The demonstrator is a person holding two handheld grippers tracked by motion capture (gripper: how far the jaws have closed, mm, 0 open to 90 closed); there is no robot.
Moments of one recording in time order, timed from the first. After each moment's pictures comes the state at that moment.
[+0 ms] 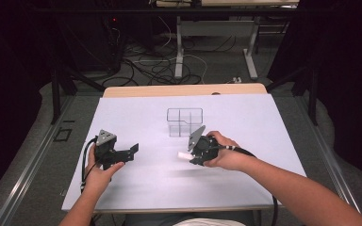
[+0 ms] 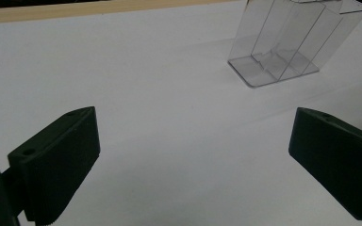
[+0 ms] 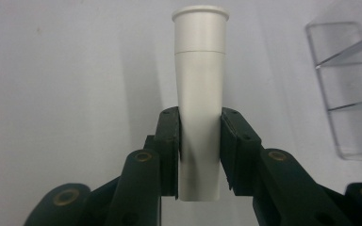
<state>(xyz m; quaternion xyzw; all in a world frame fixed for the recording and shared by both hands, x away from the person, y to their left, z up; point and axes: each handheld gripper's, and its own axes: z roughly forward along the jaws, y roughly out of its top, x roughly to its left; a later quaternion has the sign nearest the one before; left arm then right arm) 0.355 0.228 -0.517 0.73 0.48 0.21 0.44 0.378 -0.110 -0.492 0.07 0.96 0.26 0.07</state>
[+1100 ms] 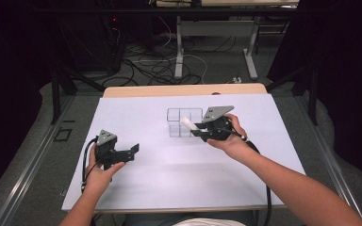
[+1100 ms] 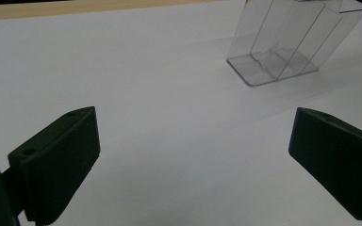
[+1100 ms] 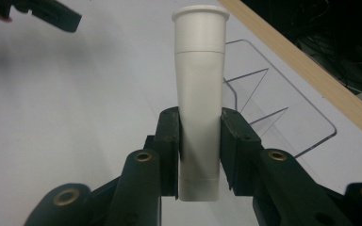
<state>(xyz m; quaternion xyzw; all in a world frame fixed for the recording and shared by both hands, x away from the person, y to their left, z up) 0.355 0.227 -0.518 0.73 0.48 0.21 0.44 0.399 -0.143 -0.448 0.20 0.86 0.43 0.17</state>
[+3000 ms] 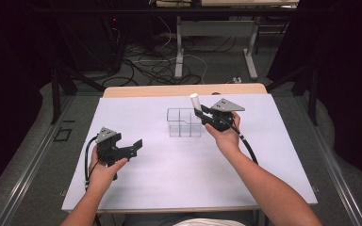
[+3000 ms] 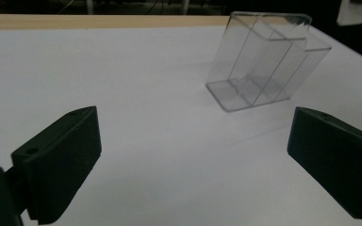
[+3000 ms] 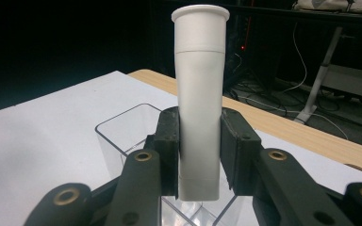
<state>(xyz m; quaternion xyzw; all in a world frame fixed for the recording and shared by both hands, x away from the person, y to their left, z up) 0.358 0.214 -0.503 0.70 0.49 0.18 0.49 0.440 -0.153 -0.485 0.33 0.71 0.56 0.26</state>
